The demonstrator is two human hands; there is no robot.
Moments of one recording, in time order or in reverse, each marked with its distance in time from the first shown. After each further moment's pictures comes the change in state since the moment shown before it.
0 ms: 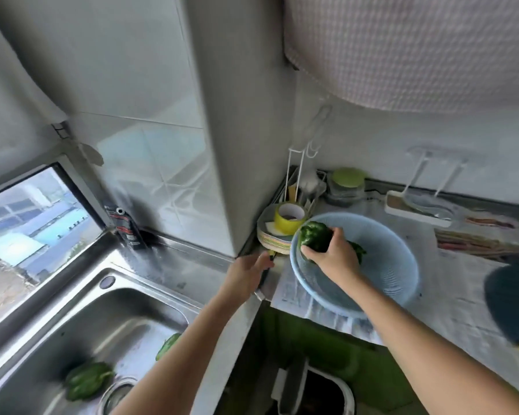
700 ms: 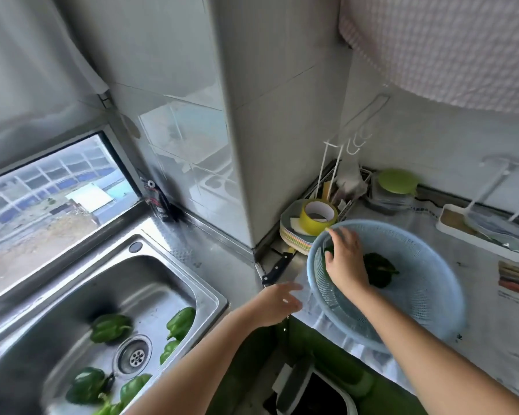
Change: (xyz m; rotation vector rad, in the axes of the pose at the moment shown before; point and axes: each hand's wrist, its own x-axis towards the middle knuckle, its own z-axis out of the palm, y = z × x) left_hand 0.009 -0.017 0.063 0.218 -0.373 -0.083; right_hand 0.060 0.043 0.031 -0.281 -0.060 -0.356
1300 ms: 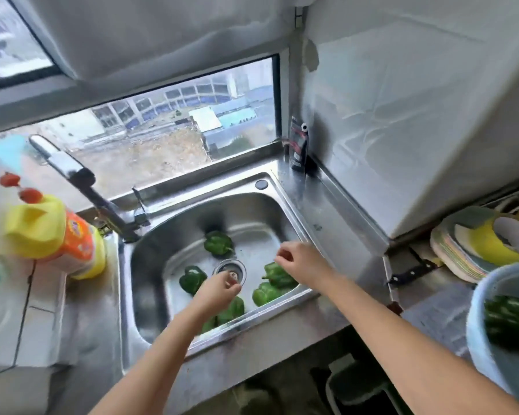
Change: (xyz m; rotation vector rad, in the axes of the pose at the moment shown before) left_hand -0.175 -0.230 -0.054 -0.200 0.612 -0.678; right_hand -0.054 -0.250 0.155 0.202 -0.729 -0.597
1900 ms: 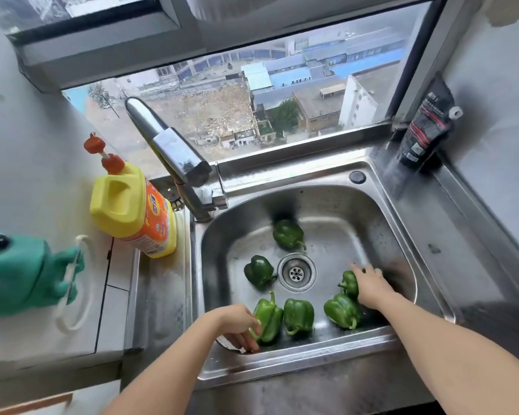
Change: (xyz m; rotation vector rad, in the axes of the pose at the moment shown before) left_hand 0.036 -0.160 -0.033 -0.253 -0.643 -0.470; right_hand 0.101 0.065 0.140 -0.463 -0.532 0.341
